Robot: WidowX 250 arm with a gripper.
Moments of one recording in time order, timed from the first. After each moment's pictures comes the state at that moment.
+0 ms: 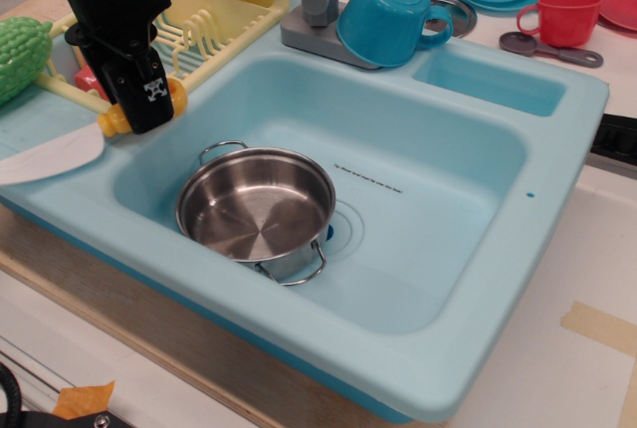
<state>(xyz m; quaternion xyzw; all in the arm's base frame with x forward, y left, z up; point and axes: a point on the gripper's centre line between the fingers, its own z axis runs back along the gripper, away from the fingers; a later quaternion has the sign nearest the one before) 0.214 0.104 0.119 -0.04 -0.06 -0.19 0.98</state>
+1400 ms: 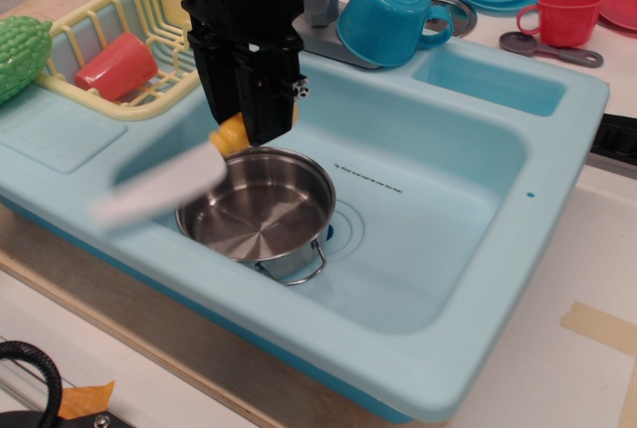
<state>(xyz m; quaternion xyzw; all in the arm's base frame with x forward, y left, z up) 0.234 0.032 0.125 -0.07 0.01 -0.14 0.99</state>
